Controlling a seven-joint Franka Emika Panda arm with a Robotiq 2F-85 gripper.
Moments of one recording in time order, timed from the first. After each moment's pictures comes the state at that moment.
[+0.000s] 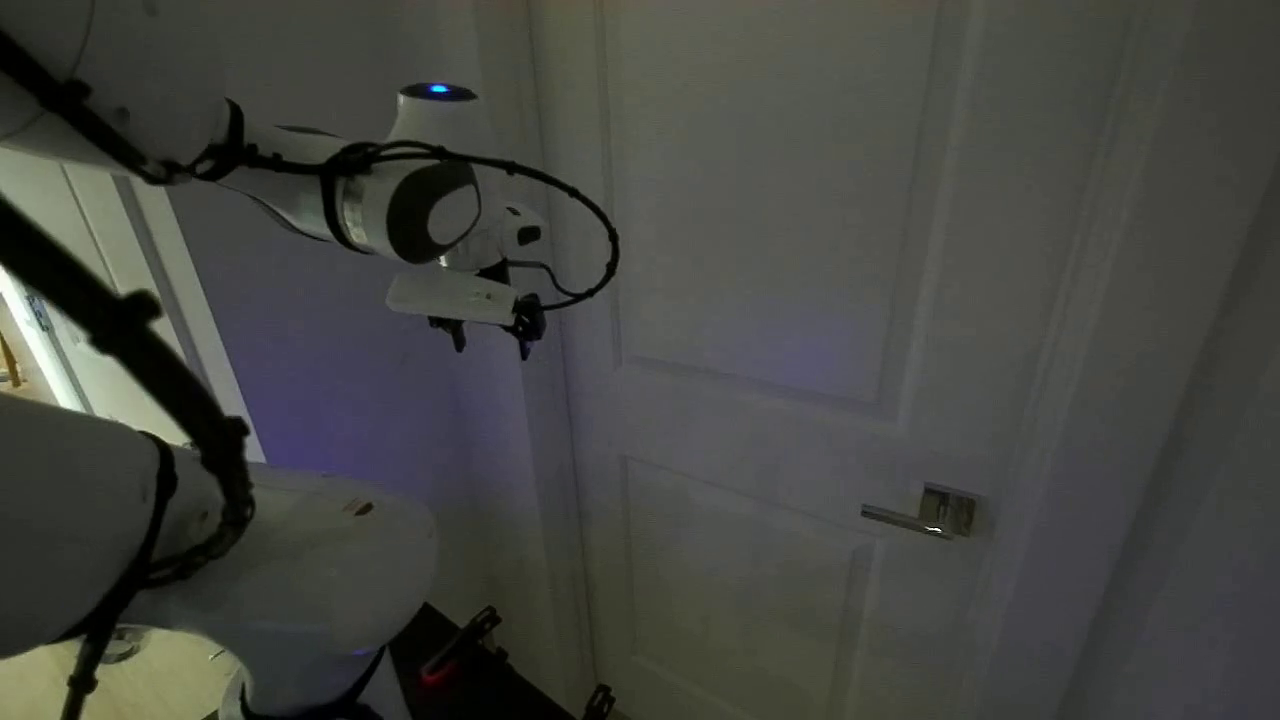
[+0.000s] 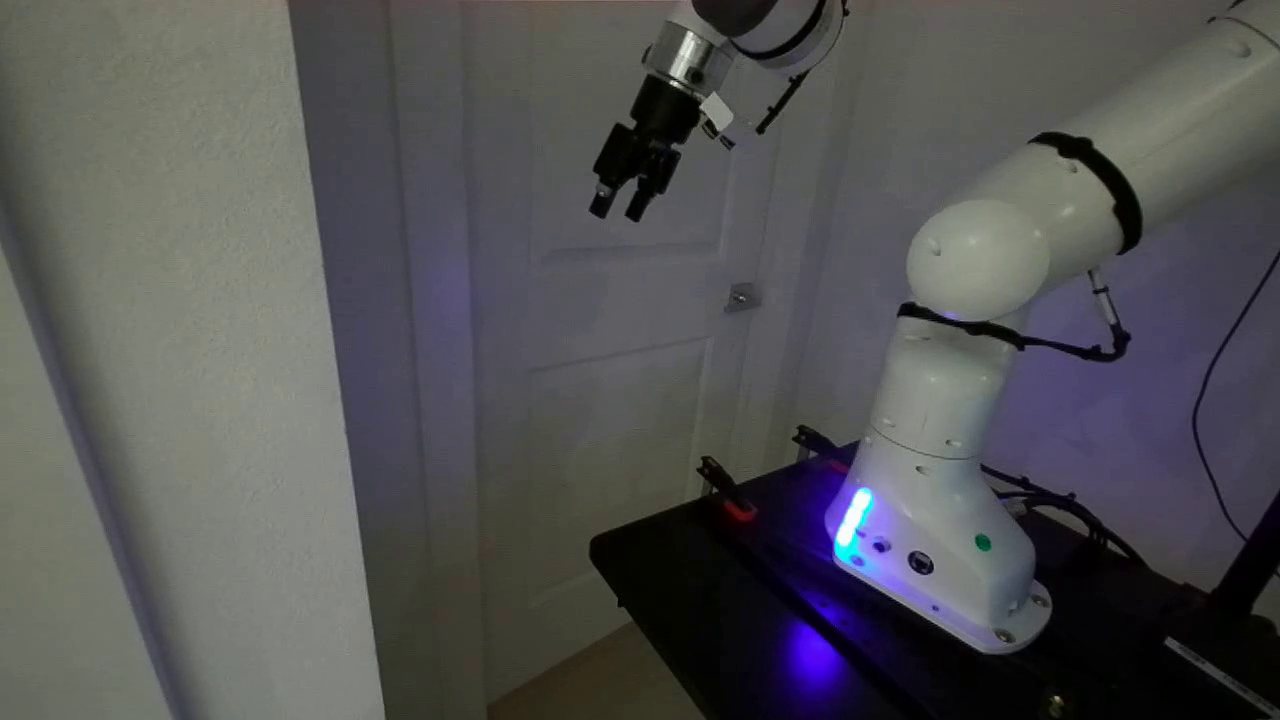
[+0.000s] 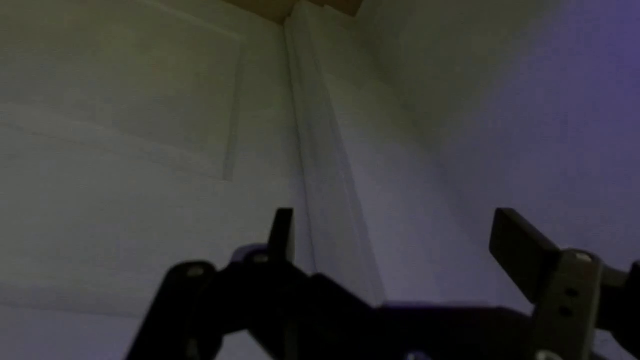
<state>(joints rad) 0.37 -0.76 0.02 -2.78 0.25 2.39 -0.26</state>
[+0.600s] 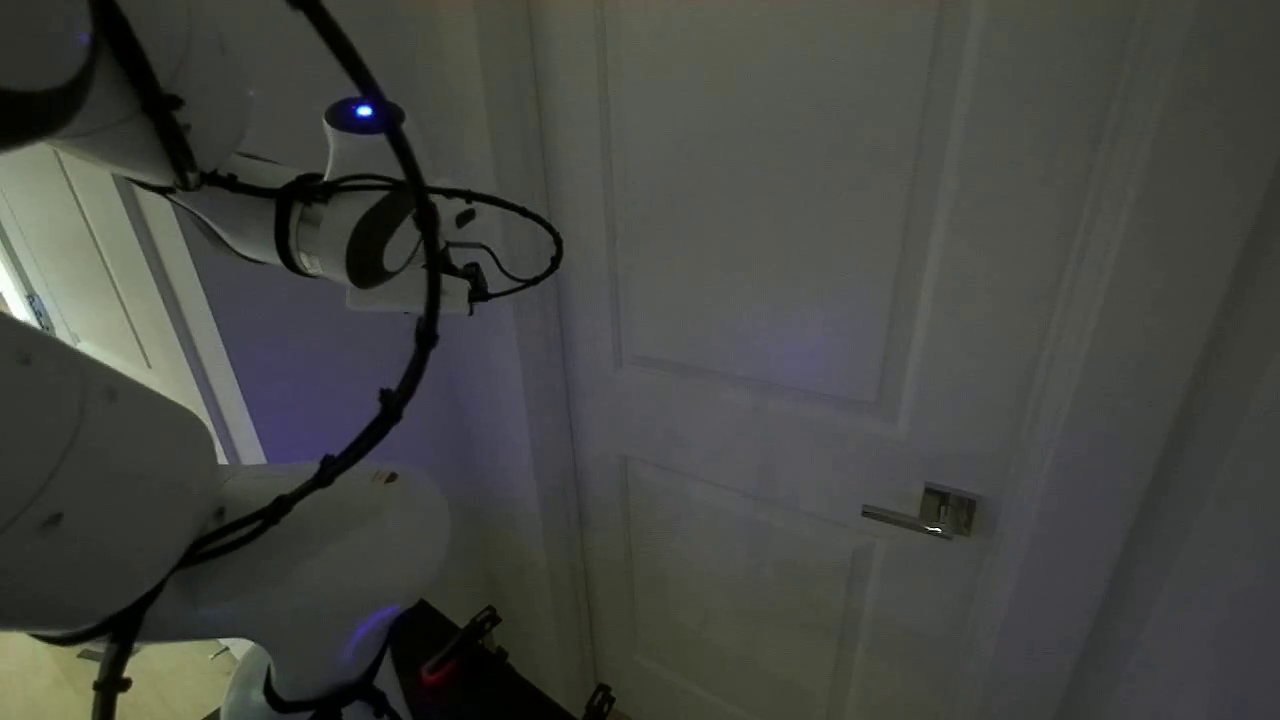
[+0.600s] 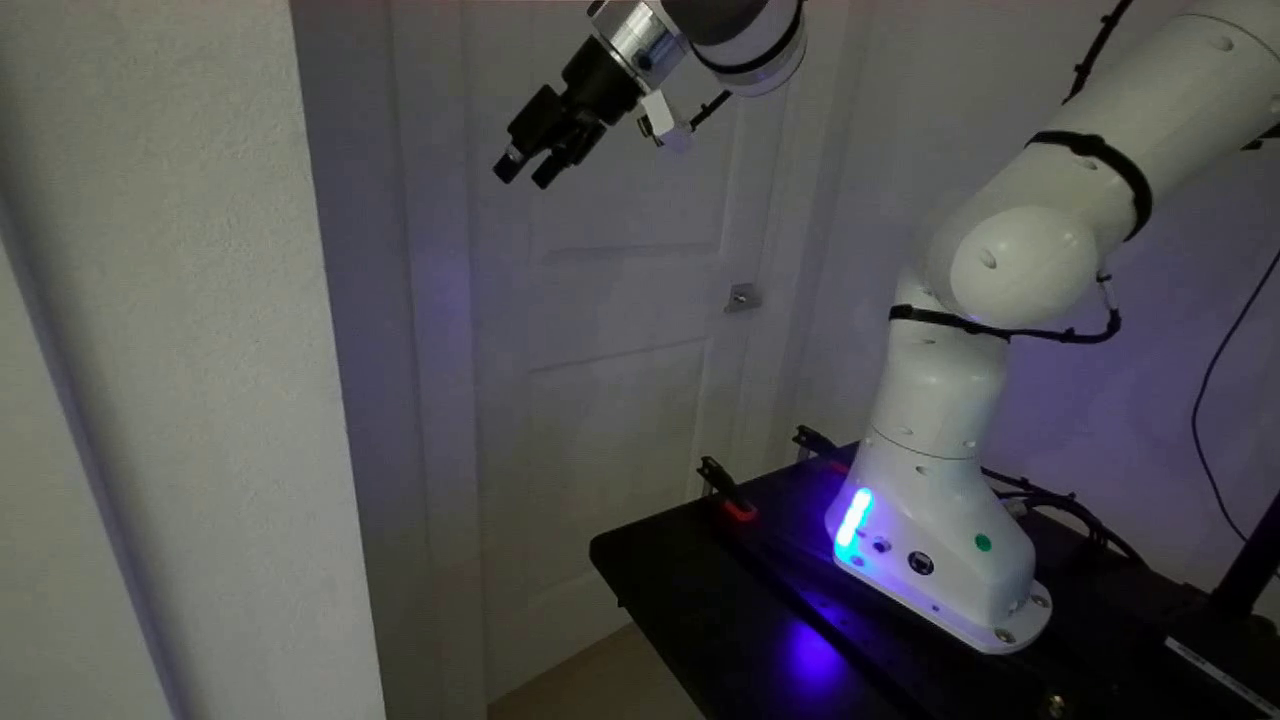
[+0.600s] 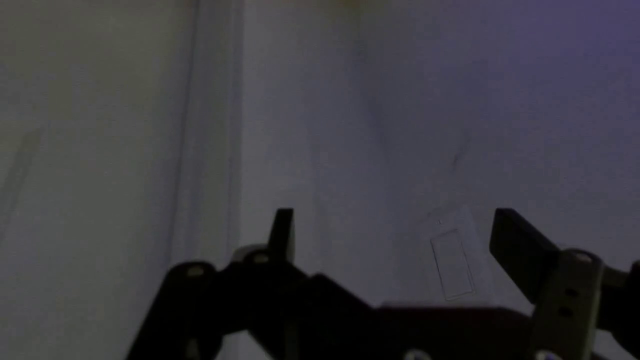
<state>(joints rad) 0.67 -0.66 0.00 -2.79 0.35 2.82 -0.31</state>
